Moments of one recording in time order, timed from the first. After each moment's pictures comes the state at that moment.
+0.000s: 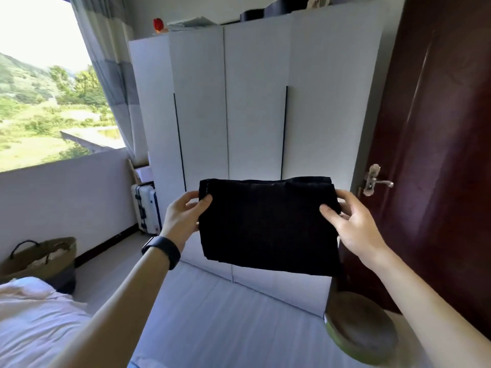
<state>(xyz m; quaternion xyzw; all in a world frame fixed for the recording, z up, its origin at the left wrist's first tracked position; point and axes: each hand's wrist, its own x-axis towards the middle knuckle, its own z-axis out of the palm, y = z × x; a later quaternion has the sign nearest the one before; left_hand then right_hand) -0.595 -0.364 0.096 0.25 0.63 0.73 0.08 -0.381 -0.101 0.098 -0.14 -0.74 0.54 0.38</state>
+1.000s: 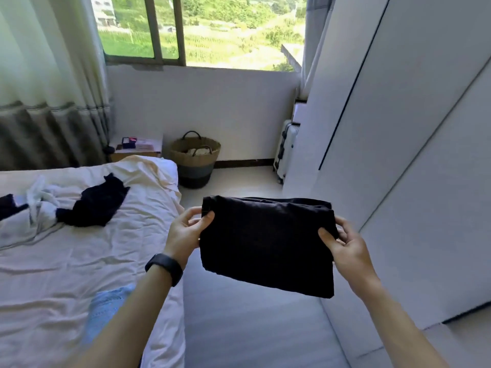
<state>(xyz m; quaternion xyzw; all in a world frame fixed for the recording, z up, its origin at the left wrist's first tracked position) -0.880 -0.307 -0.100 -0.18 0.63 0.75 -0.12 -0.937 0.019 -0.067 0.03 -0.76 0.64 -0.03</state>
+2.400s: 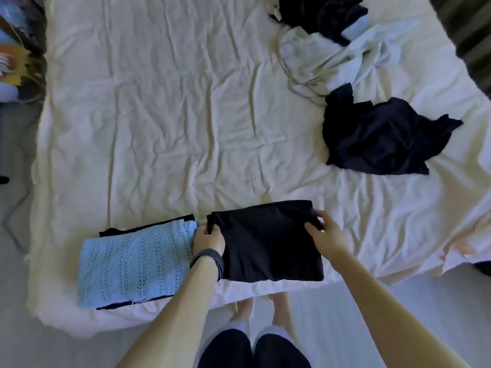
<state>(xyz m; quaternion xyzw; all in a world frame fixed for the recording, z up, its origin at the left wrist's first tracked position) -0.940 -0.614 -0.497 -0.88 0.02 0.41 -0.23 -1.191 -0.711 -0.487 0.48 -0.69 0.05 -0.54</state>
